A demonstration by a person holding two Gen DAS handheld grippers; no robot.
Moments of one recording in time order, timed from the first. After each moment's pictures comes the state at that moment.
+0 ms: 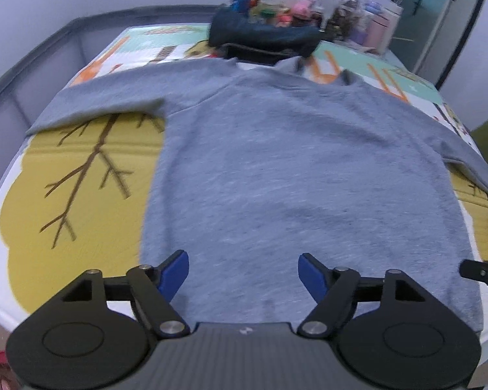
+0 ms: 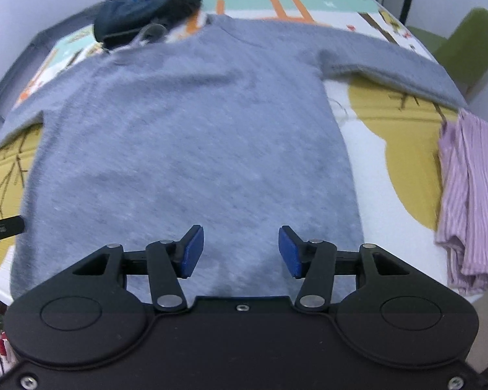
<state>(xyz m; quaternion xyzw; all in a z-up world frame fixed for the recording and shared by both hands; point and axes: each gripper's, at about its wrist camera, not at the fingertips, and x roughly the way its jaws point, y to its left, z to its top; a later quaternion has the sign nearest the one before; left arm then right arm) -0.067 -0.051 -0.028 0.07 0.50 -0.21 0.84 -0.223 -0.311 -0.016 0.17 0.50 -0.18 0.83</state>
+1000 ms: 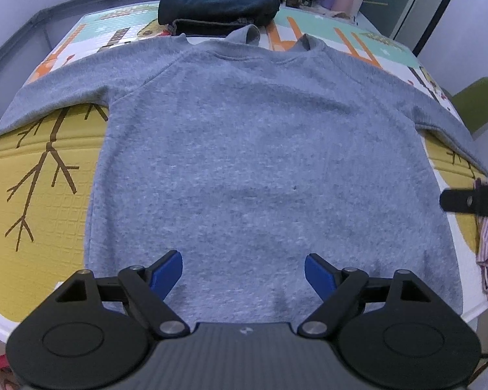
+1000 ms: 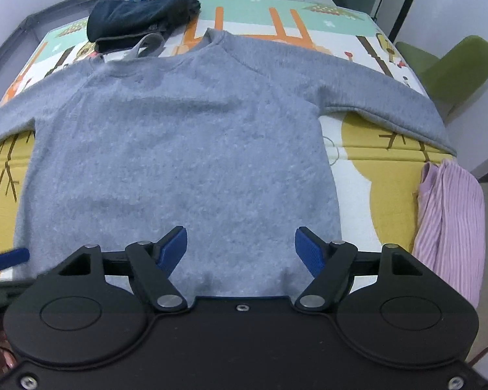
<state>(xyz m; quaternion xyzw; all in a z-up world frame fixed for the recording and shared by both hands) -0.070 -0.095 -0.033 0.10 0.54 -0.24 0.80 -0.173 -0.310 0.030 0.13 0.53 -0.21 0.81</state>
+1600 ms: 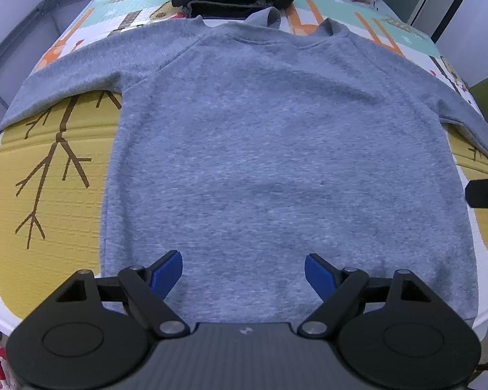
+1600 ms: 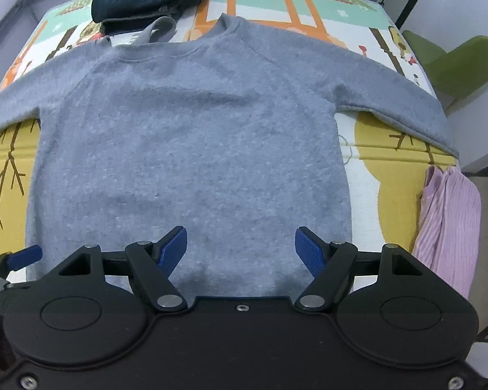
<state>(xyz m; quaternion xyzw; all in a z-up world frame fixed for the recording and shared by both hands) -0.047 -0.095 -0.042 0.11 0.57 -0.22 0.78 -0.133 -0.292 0.048 0.11 0.58 -0.20 0.78</state>
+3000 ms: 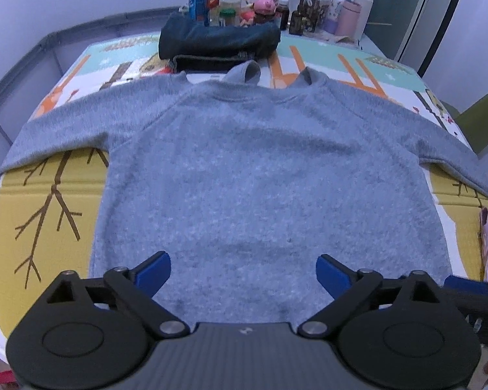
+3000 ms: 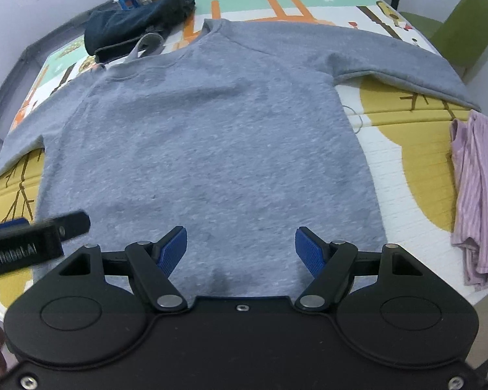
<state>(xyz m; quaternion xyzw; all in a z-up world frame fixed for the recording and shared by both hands) -0.049 -0.130 -0.010 0.11 0.50 -0.23 0.83 -0.188 -0.311 -0.011 0.20 0.50 -0.20 0.82</state>
